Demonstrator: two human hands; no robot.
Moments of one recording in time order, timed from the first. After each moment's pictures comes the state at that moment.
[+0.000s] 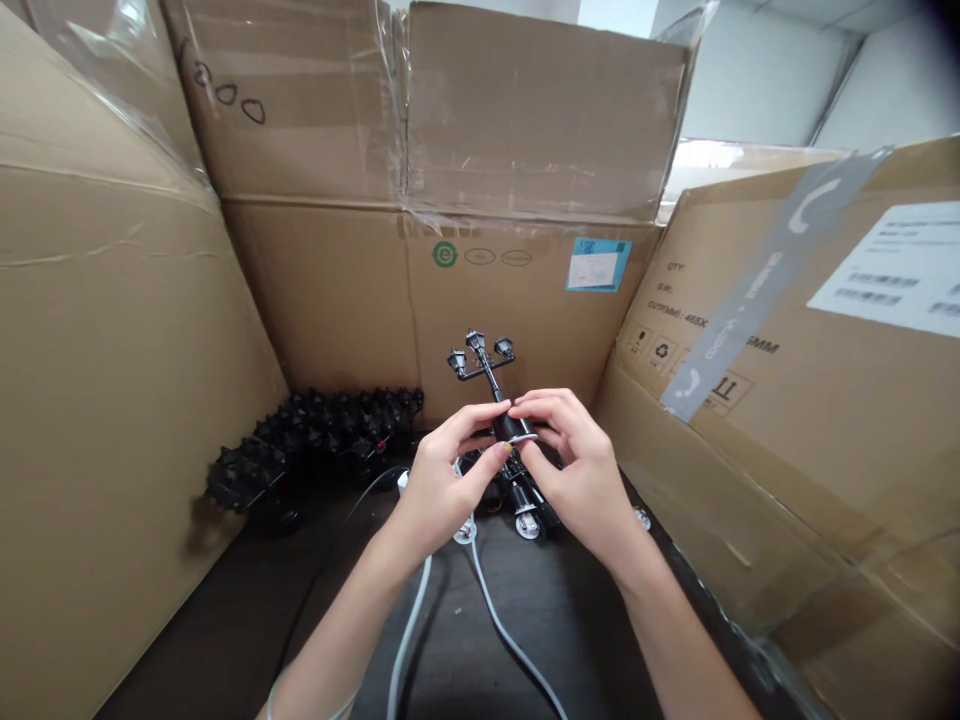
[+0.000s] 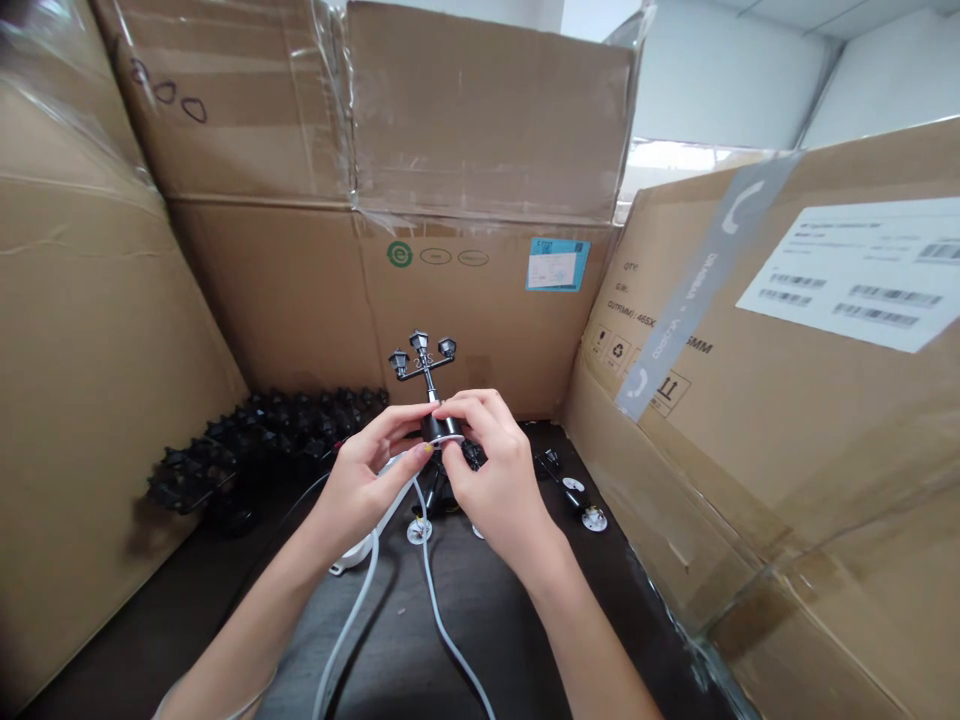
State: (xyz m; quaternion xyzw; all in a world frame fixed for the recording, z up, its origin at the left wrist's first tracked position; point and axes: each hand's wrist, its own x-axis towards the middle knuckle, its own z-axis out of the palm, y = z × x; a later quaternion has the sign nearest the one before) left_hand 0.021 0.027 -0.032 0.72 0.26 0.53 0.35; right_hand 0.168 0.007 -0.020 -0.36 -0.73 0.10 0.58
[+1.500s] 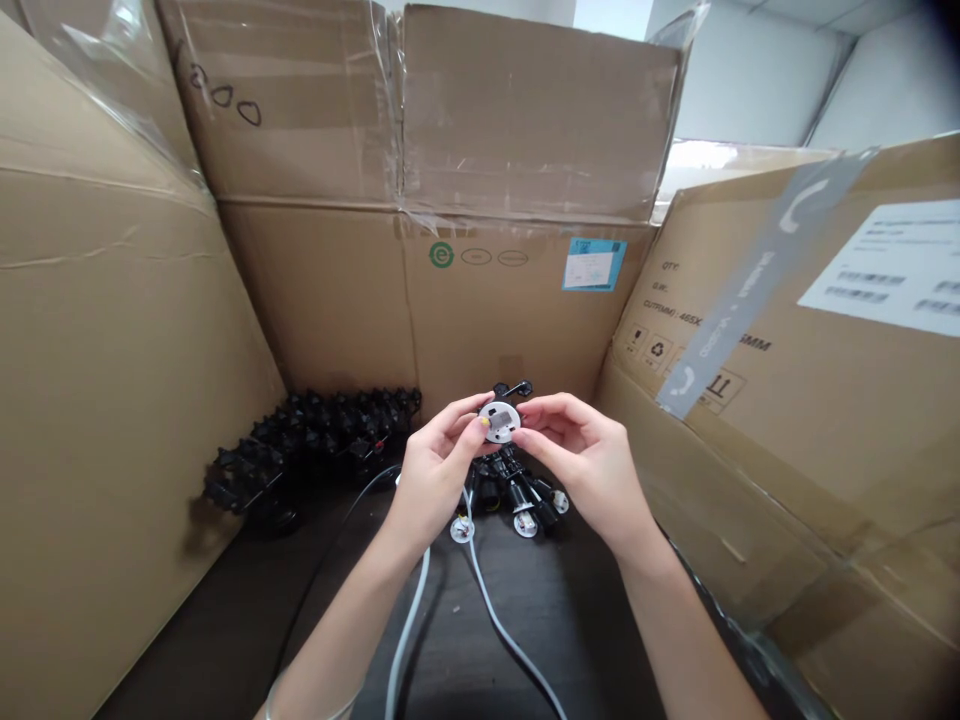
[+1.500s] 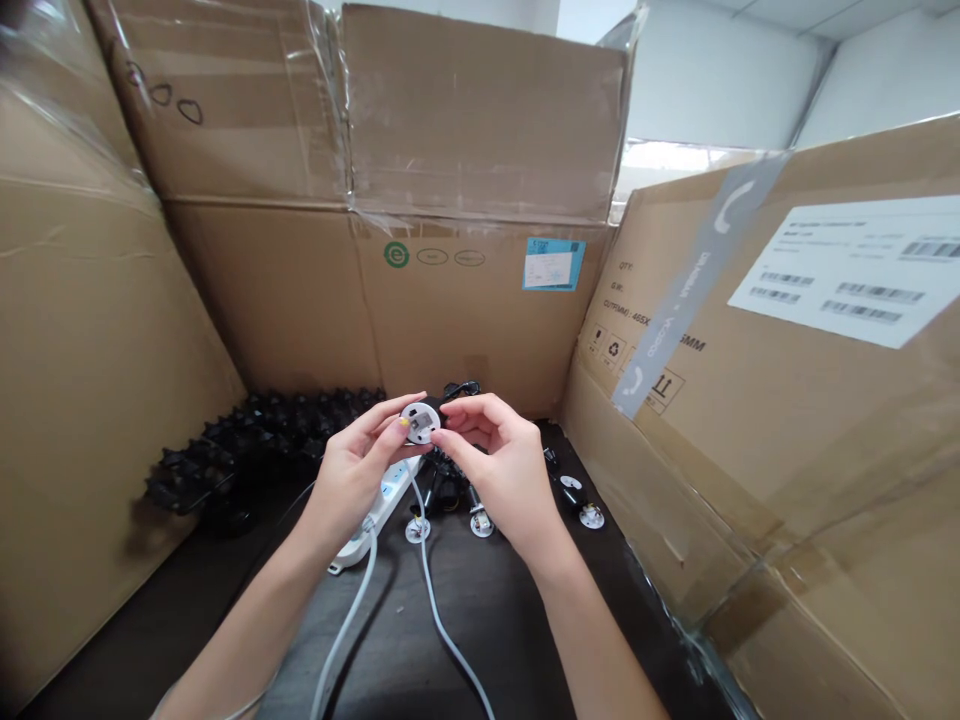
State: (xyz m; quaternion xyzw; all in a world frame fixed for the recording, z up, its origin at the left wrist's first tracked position) left_hand 0.026 0.025 -0.025 0.61 0.27 0.58 0.47; right_hand 0.173 -0.001 -0.009 -0.36 -0.62 0.32 0.62
